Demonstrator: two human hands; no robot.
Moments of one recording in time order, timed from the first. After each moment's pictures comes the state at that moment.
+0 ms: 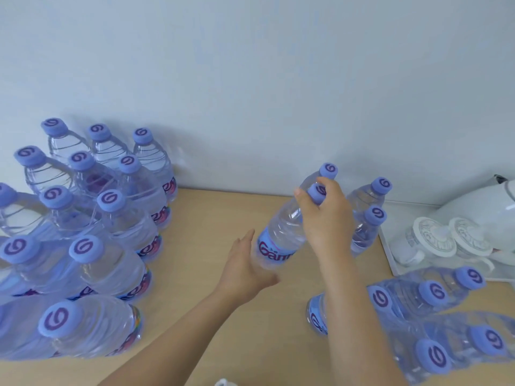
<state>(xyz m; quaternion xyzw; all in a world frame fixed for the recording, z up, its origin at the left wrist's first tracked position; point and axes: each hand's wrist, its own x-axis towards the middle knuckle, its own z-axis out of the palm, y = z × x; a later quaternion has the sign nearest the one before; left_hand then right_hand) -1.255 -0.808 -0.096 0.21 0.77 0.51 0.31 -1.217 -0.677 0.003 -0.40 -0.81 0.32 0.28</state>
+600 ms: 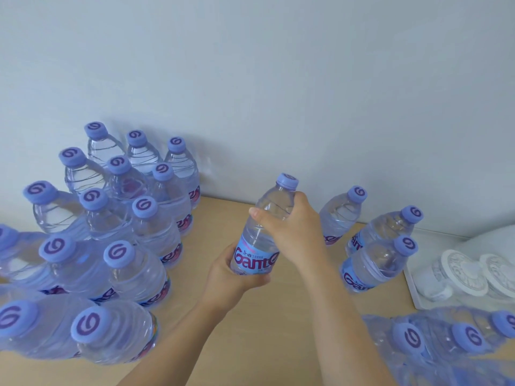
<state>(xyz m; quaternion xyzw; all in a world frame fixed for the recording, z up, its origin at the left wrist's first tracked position) -1.286 -0.849 -0.097 0.09 0.66 0.68 0.29 -1.268 -0.726 0.008 -0.31 -0.83 0.44 0.12</state>
